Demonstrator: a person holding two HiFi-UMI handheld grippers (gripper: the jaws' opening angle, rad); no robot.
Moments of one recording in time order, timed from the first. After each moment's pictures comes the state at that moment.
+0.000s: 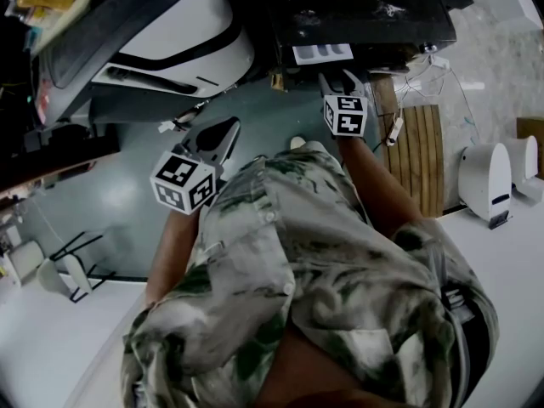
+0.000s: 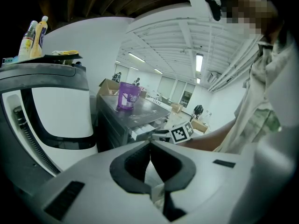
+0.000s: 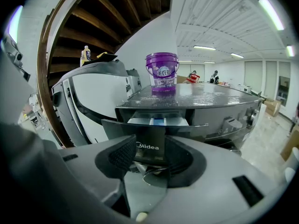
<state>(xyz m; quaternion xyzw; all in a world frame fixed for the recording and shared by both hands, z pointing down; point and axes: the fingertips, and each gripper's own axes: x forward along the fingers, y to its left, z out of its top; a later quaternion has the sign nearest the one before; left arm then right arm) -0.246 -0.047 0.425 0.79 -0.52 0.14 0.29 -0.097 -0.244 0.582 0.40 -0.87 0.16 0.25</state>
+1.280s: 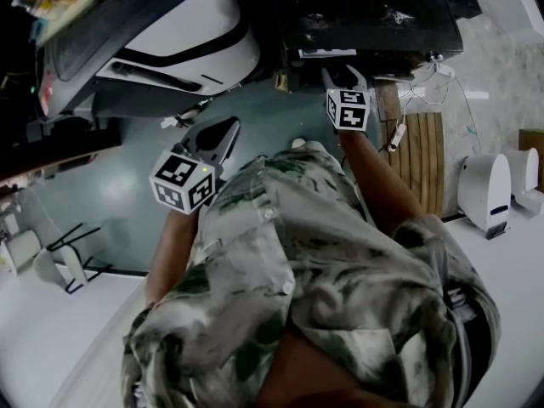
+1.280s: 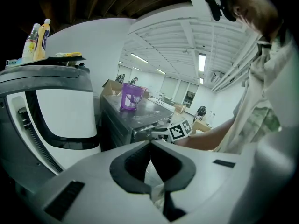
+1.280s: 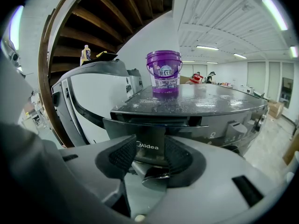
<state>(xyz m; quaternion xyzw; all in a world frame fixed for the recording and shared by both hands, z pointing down) -0.253 -0.051 0.422 0.78 -0.54 0.14 0.29 -0.111 -0.269 0.582 0.39 -0.88 0.15 0.25</state>
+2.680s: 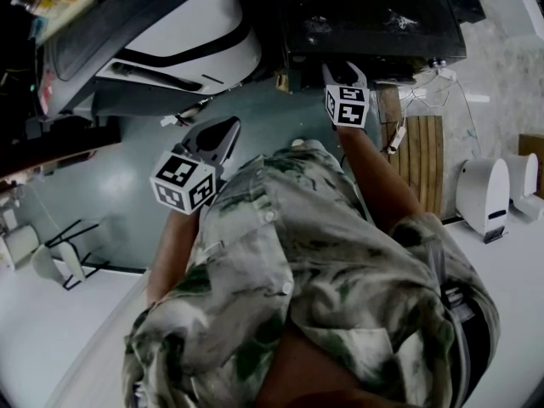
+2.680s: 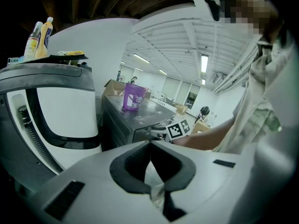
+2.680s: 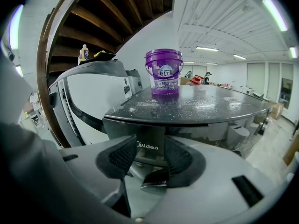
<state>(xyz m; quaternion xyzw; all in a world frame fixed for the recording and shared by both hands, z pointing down) -0.260 -0.062 0.426 0.77 -0.55 0.13 0.29 -0.125 -0.291 0.583 0.39 -0.87 0.15 0.24</state>
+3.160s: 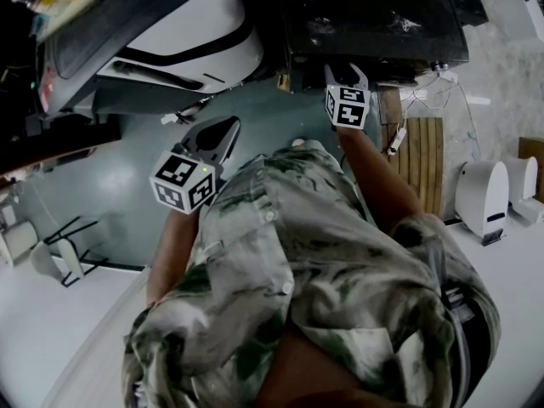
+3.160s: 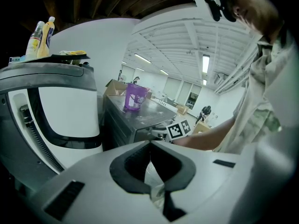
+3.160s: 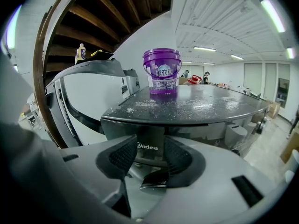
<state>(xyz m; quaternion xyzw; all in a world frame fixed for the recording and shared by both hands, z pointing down) -0.267 -0.063 0.428 0.77 -0.55 0.13 0.30 -0.128 -0.294 0.585 0.41 -0.87 0.15 0.25</state>
